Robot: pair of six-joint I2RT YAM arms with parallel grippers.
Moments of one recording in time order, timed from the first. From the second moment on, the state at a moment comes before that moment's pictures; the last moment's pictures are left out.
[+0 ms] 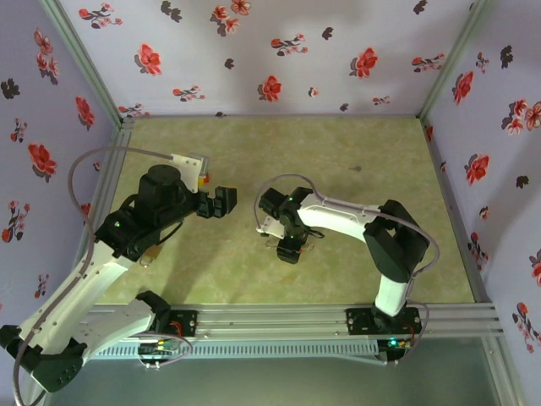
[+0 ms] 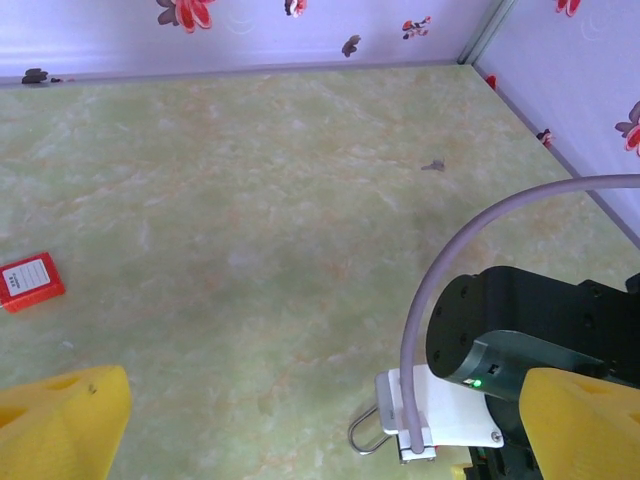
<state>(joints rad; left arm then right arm) -0.65 0.91 1.07 -0.63 0.01 -0.31 0.90 1.80 1.23 -0.99 0.02 -0.34</state>
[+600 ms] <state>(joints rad) -0.65 0.90 1.07 -0.65 0.01 -0.31 0.88 1.87 1.23 -0.93 0.03 -0.36</state>
